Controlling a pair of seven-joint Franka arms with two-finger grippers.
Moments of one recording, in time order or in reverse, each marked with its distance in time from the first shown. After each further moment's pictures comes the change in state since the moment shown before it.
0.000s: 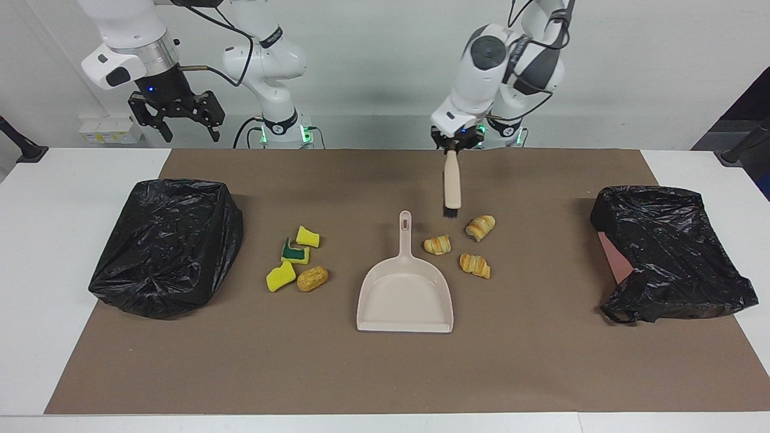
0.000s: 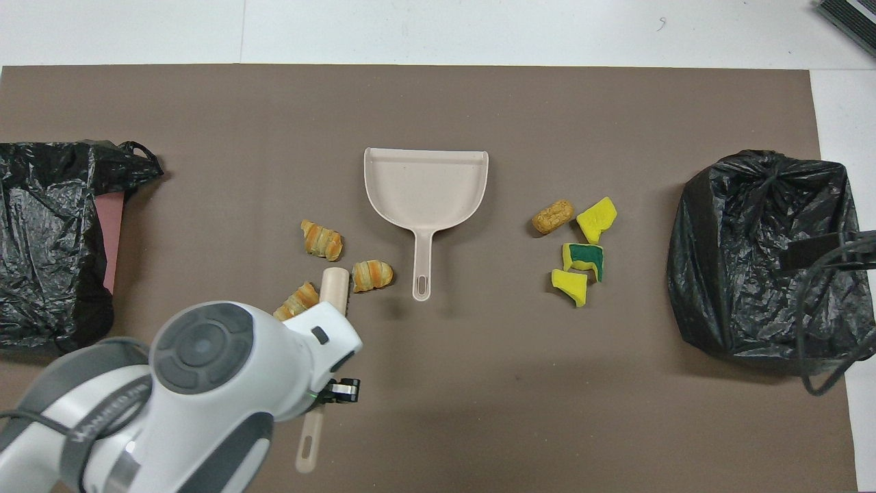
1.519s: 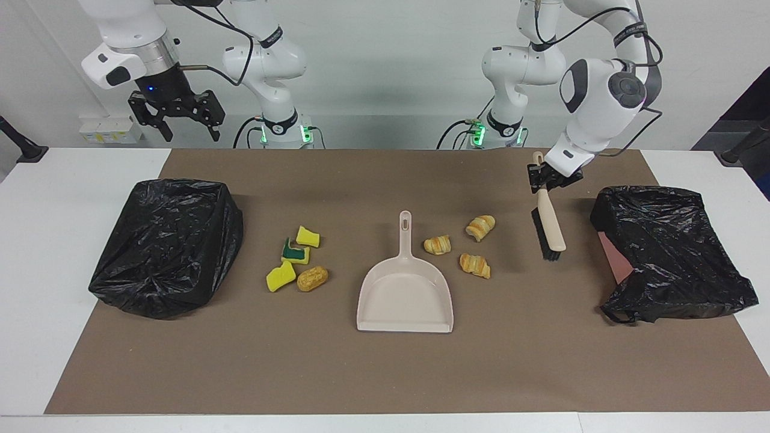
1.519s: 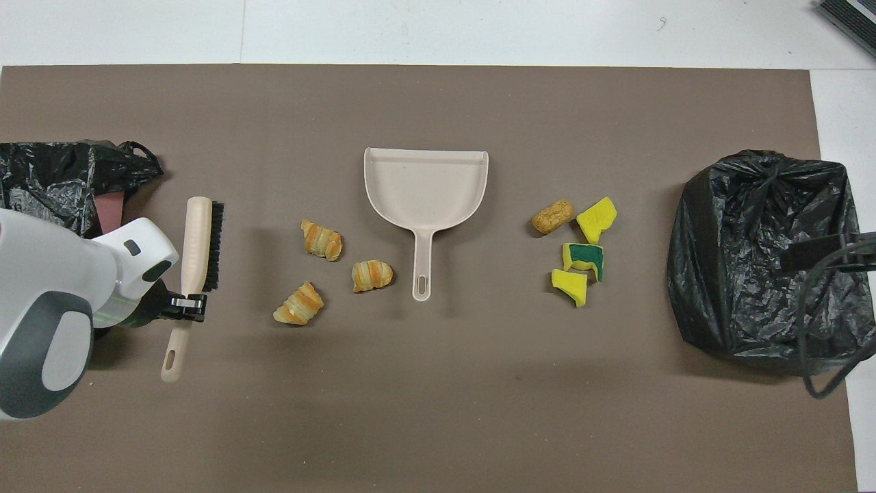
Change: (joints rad) left arm 0.441 0.102 -0.008 -0.011 0.067 0.158 0.388; right arm 0.004 -0.004 0.002 0.000 0.002 -0.005 -0.001
